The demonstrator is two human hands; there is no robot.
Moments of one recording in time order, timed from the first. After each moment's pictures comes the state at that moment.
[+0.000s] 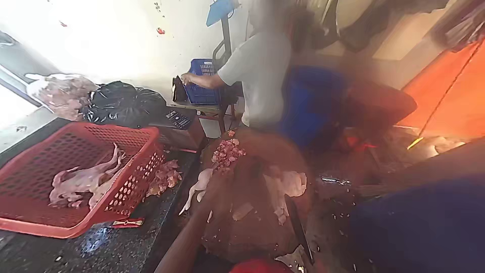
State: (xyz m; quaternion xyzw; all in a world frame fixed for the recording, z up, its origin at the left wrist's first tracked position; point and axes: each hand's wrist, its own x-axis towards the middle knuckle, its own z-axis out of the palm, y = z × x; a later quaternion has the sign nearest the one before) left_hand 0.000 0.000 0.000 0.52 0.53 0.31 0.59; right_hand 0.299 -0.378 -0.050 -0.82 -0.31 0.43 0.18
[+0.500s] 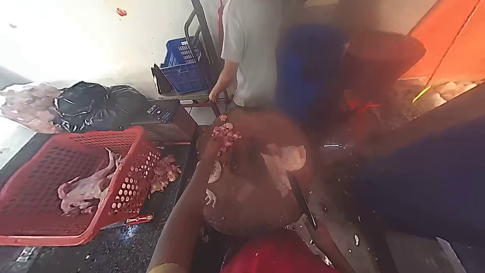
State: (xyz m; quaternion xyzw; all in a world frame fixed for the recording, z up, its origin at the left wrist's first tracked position) left_hand 0.031 0.087 0.035 0.57 0.59 0.24 0.51; right_hand 0.298 -0.376 -0.063 -0.83 -0.28 0.44 0.21
